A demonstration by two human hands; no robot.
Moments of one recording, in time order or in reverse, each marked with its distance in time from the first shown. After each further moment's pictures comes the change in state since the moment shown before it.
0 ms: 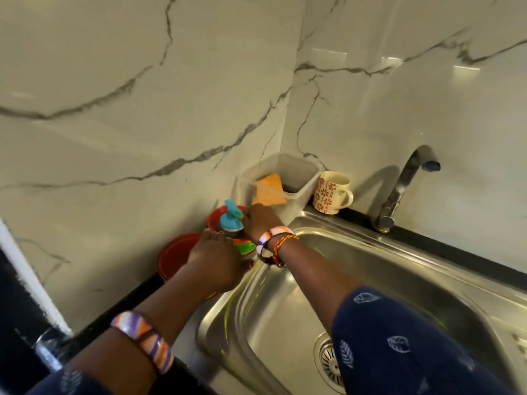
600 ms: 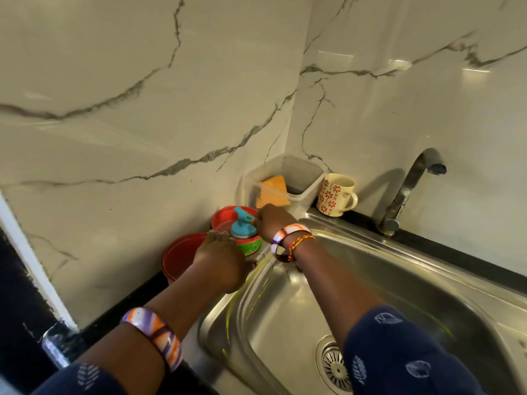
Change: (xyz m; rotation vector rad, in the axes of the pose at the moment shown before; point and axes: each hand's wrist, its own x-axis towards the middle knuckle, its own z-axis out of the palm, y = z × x) left_hand 0.000 0.004 0.001 0.046 -0.023 -0.024; right_hand 0.004 0.015 -0.003 -0.100 -0.078 0.043
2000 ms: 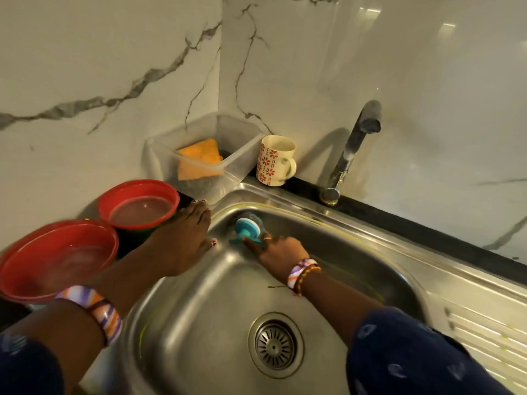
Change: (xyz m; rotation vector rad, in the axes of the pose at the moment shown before) left_hand 0.092 0.062 0.030 -0.039 0.229 0.260; right_hand -0.043 0.199 0.025 -0.721 -0.070 -0.320
